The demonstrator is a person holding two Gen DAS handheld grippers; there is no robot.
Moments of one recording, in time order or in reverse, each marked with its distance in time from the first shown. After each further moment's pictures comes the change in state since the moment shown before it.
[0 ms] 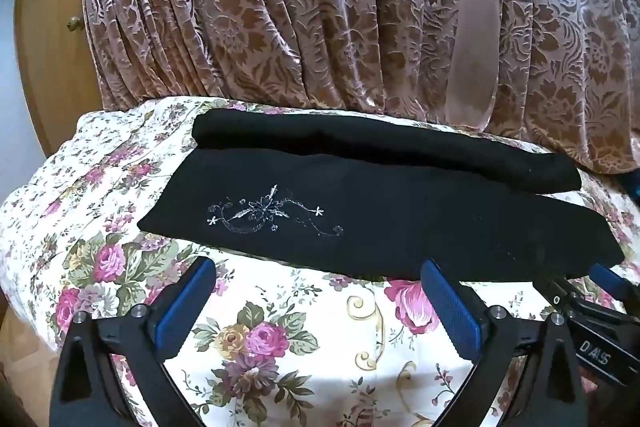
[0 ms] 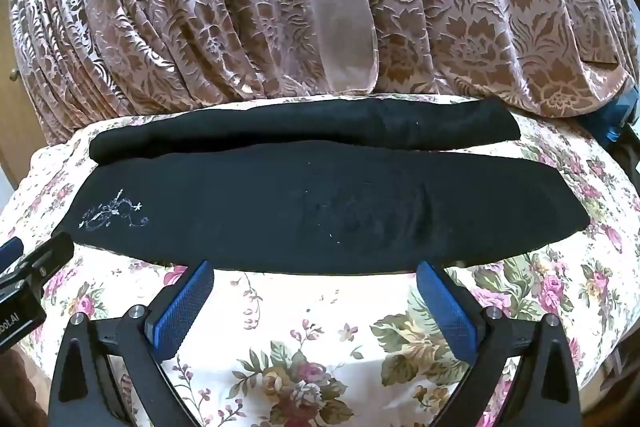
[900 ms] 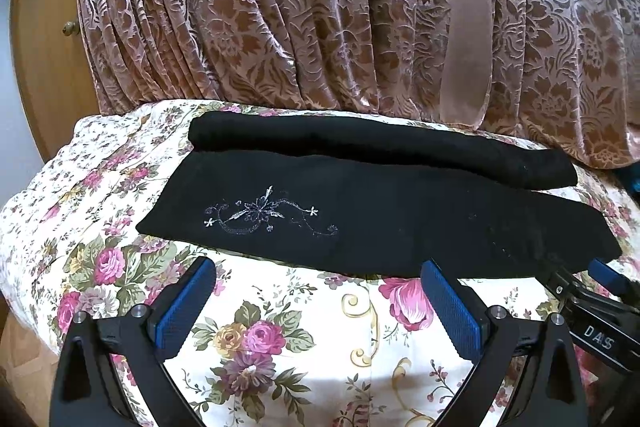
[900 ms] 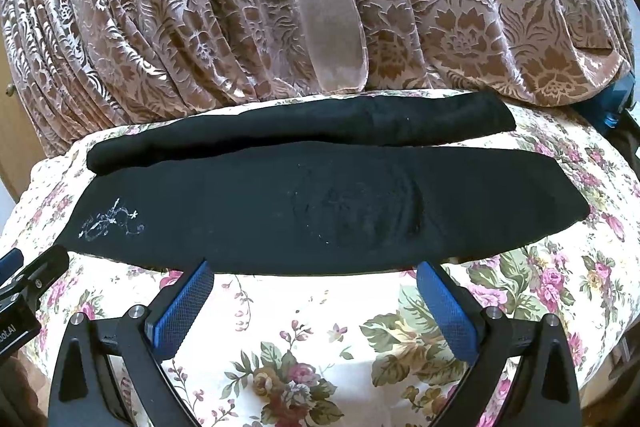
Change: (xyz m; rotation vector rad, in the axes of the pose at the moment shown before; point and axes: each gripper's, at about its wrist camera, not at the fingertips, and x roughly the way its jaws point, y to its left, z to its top) left arm -0.005 -0.005 0.000 0.020 -0.004 -0.005; right arm 0.000 -0.014 0.002 0.042 -0.005 0.006
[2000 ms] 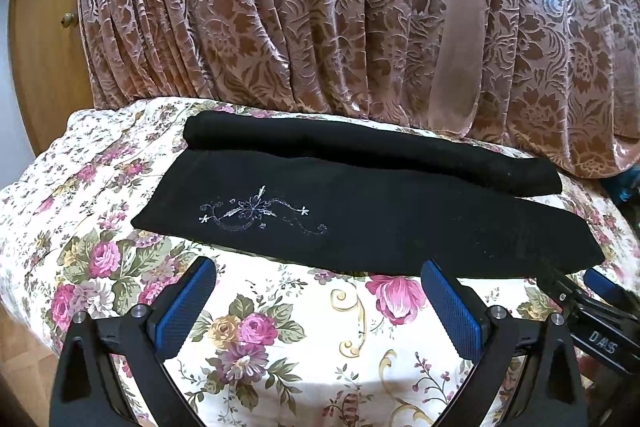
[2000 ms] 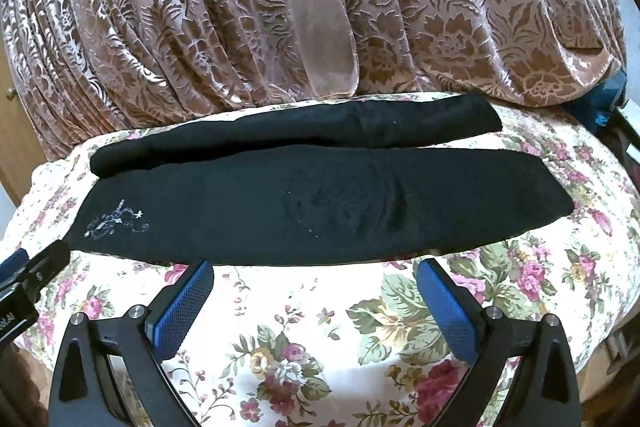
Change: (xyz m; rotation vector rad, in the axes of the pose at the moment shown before) left arm -0.014 0.003 0.000 -0.031 0.003 -0.052; right arm -0.024 -0.008 -0.005 0.019 -0.009 -0.001
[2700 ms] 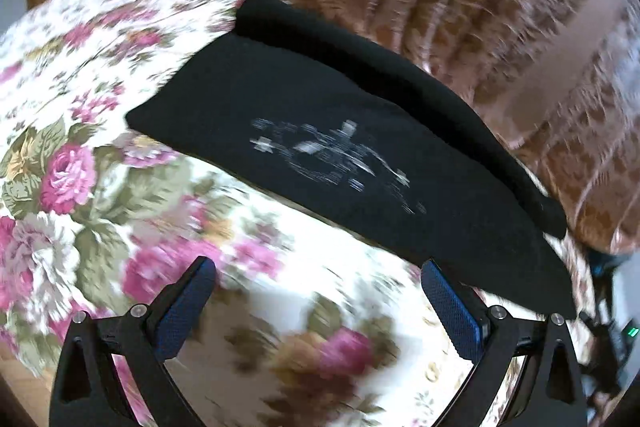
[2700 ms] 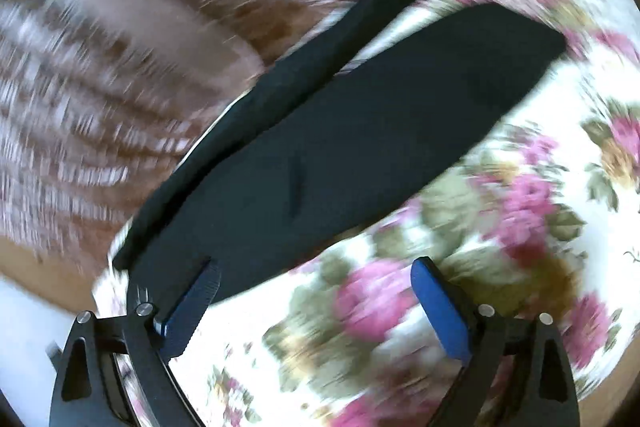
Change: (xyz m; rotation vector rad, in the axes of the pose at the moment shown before) left arm 0.099 0.130 -0.008 -0.365 0.271 -0.123; right arm 0.057 -0.179 -0.016 0.600 0.145 0.205
